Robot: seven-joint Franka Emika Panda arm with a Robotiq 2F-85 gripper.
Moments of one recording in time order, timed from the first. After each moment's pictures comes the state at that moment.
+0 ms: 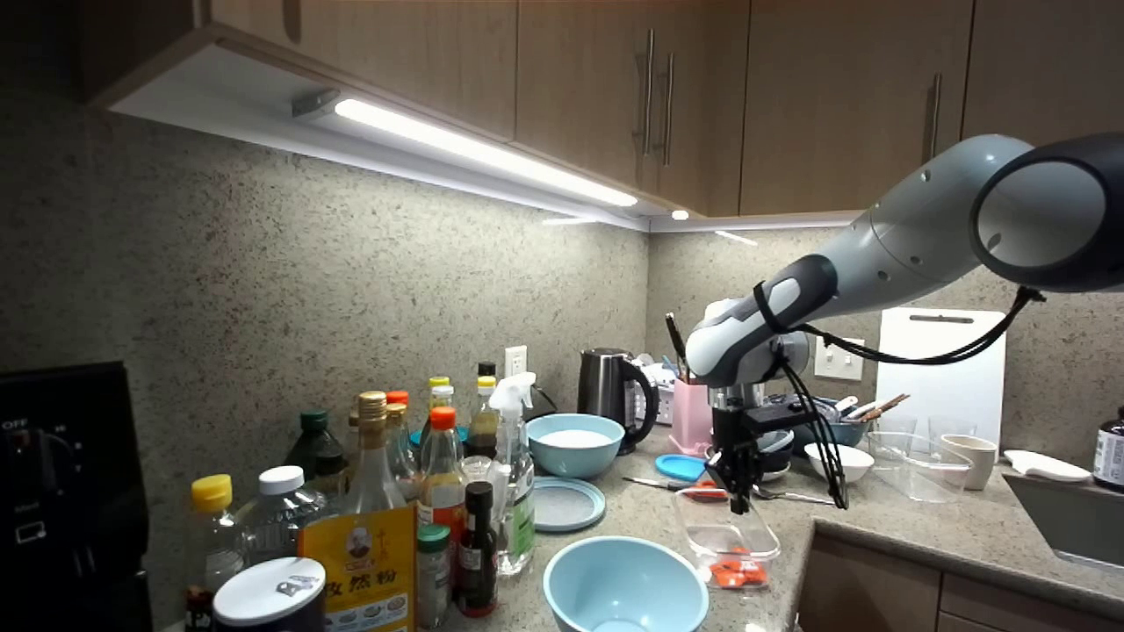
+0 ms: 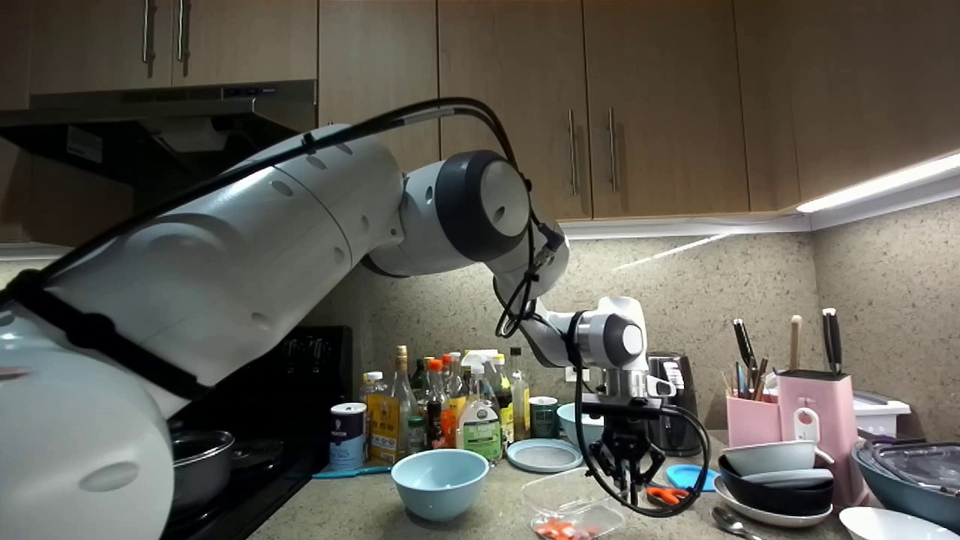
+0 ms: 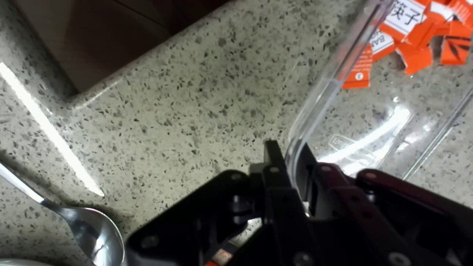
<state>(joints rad) -0.13 0.80 -0.05 -1.37 -0.01 2.07 -0.15</state>
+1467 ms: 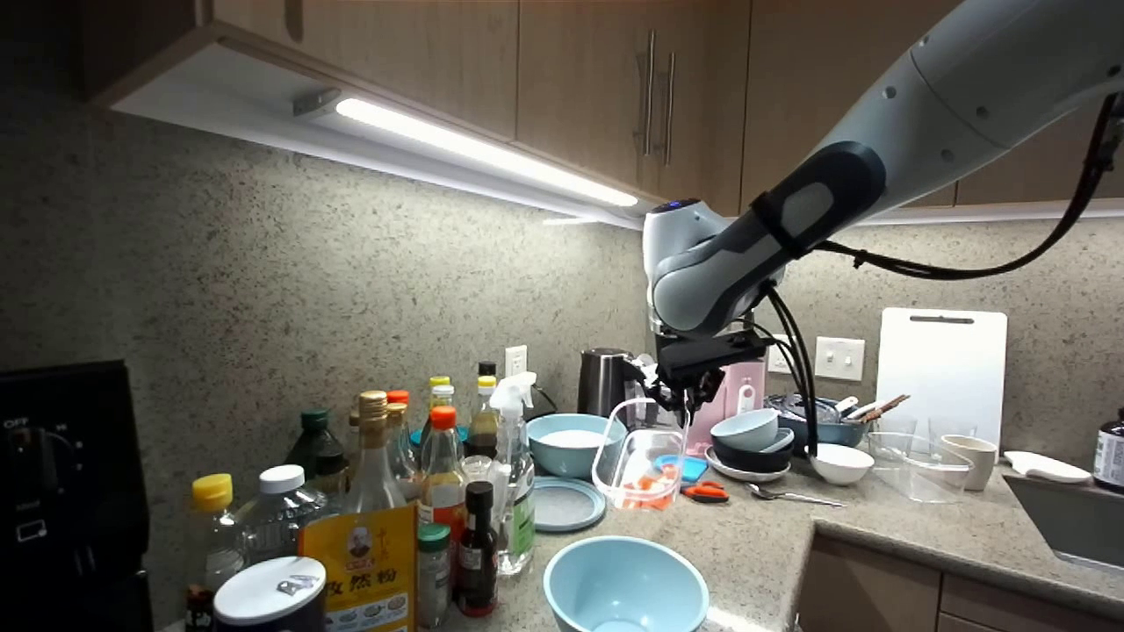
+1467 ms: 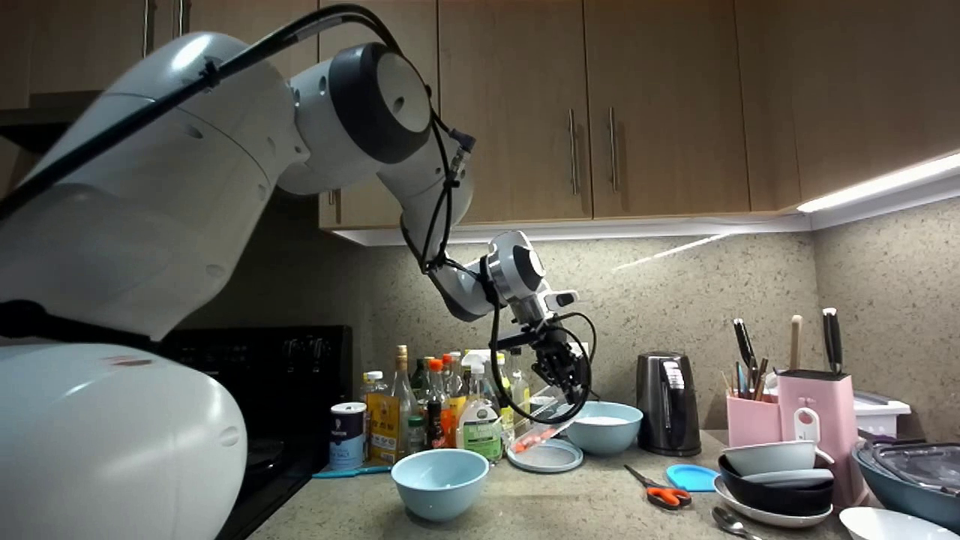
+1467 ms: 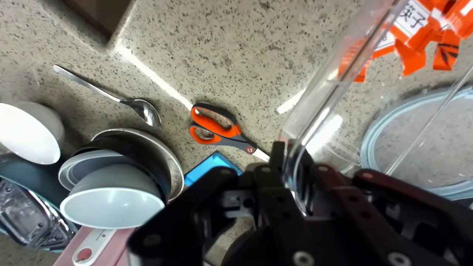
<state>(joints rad) 0.22 0.42 -0.20 -1.69 -0.33 2.31 0.55</state>
